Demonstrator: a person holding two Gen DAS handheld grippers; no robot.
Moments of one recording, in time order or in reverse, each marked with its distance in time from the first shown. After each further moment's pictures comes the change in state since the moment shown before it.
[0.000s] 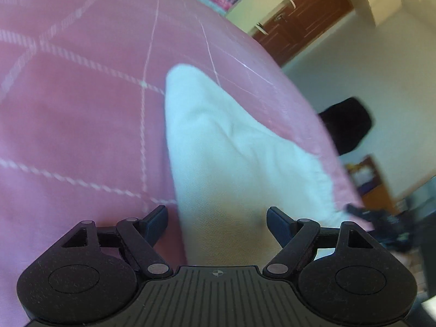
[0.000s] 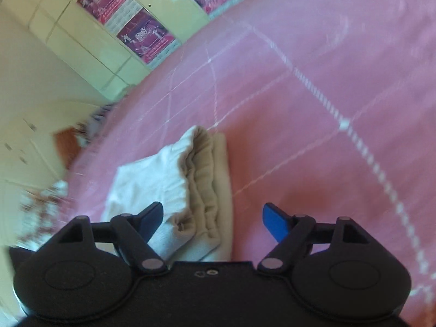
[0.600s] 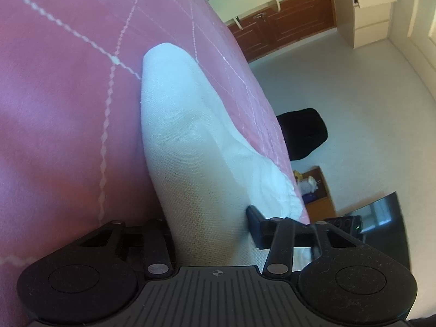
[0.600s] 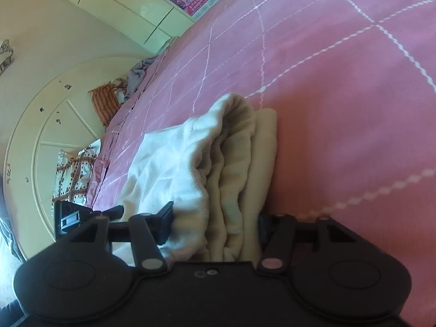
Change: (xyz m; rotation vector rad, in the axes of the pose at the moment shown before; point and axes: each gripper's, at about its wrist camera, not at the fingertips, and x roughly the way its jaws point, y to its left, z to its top) left arm 0.069 0.030 0.019 -0.087 0.037 -0.218; right arm 0.081 0.012 0.033 -0.136 0.223 0.163
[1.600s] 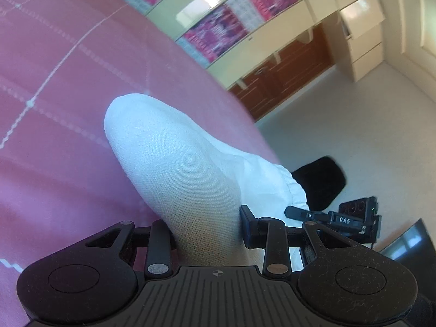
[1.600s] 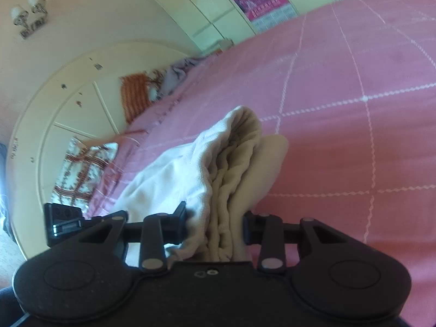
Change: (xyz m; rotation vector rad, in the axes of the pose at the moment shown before) left arm -0.019 0.006 0.170 0.083 -0.231 0.119; right arm 0.121 0.050 0.202 -0.267 0.048 0.058
